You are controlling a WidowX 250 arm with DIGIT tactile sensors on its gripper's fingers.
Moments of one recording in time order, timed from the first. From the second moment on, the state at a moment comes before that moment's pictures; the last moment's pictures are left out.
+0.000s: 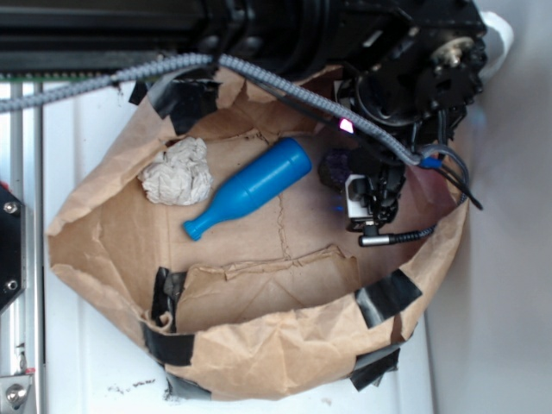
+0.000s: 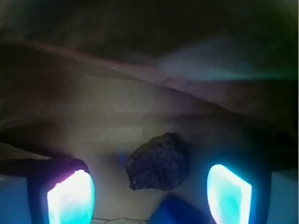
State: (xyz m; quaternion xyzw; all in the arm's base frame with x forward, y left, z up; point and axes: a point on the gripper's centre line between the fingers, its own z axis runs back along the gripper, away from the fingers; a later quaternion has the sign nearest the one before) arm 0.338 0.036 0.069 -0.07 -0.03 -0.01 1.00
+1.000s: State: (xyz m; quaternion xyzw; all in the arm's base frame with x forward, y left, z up) arm 0.353 0.021 0.020 -0.02 0.00 -0.01 1.00
